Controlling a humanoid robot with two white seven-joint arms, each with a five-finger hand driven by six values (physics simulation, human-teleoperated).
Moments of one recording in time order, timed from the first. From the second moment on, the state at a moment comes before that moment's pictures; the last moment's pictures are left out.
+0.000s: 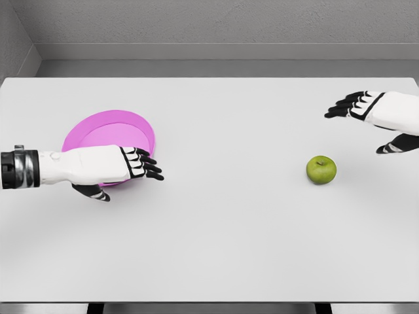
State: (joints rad) left arm -0.61 0.99 -0.82 -1.70 -0.30 -0.61 -0.42; right arm -0.40 -1.05 0.27 -1.63 0.15 -0.61 0.61
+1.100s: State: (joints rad) left arm -0.61 0.99 -0.83 -1.70 -0.31 -0.61 -0.43; right arm -0.41 -1.04 0.47 -1.52 0.00 -0.61 0.61
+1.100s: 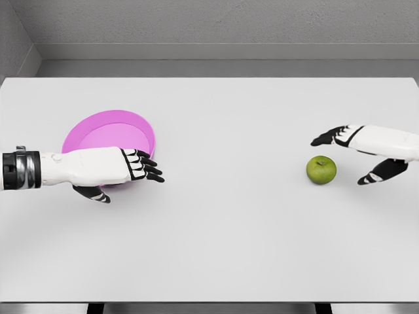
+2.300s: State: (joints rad) left arm -0.61 0.98 -0.83 -1.70 -0.31 -0.61 -0.43; right arm -0.49 -0.89 0.57 -1.37 0.14 -0.51 0.61
